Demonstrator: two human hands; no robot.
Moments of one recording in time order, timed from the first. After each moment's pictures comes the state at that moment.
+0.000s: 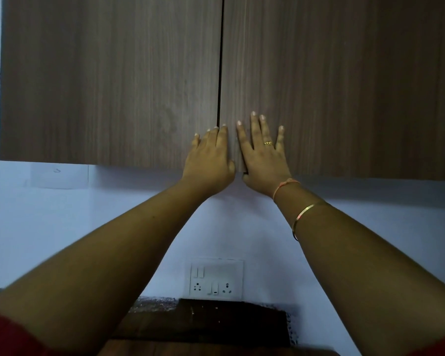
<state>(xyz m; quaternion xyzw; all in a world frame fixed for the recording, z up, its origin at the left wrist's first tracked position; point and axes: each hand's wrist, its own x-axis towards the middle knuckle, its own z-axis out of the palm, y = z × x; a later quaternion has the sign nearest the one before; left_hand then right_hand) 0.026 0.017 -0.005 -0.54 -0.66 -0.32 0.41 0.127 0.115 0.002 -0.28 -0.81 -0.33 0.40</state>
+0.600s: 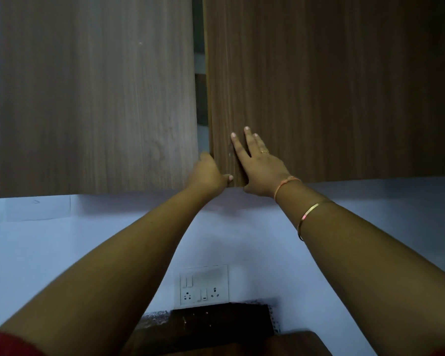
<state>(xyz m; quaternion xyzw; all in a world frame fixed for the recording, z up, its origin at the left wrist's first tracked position) 0.093 -0.048 0.018 -0.56 -0.65 -0.52 0.06 0.208 0.026 0.023 -0.33 -0.84 -0.26 0.34</state>
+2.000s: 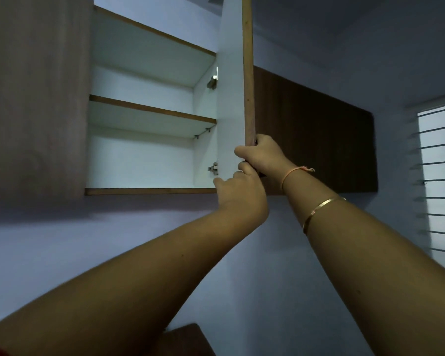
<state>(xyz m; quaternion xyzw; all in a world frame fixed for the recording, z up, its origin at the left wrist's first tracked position) 0.420 -0.138 0.002 -0.66 -0.61 -0.33 0.29 0.484 -0.097 0.069 -0.38 -0.71 0.12 0.59</state>
